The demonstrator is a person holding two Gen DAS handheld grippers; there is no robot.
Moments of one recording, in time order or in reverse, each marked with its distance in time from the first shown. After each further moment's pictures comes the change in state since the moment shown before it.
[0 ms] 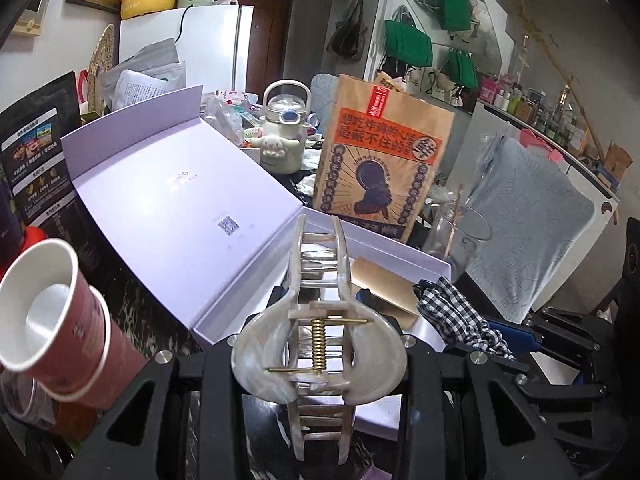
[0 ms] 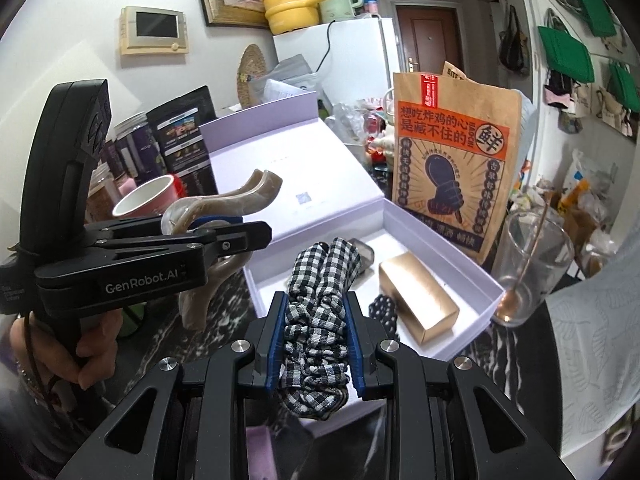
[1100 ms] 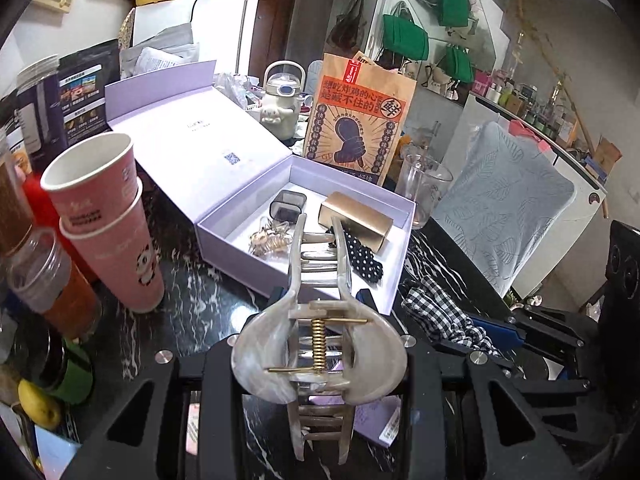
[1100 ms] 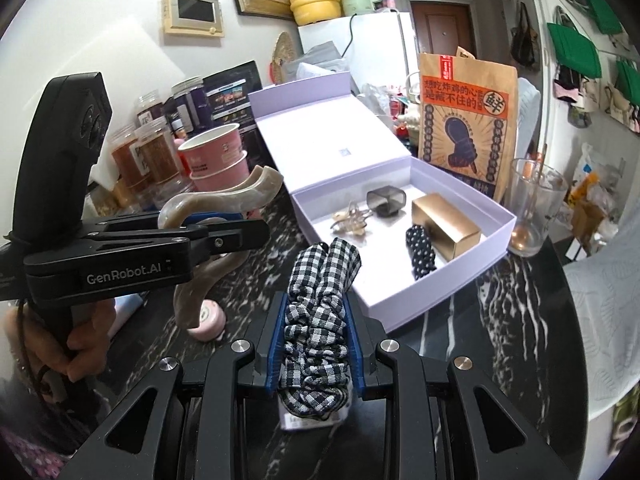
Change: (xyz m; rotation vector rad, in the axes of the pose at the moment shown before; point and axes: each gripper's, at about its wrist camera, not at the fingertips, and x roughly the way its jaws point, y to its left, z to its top) left arm -0.067 -0.020 -0.077 -0.033 0.035 -0.014; right arm -0.053 0.043 -0.071 -0.016 0.025 0.053
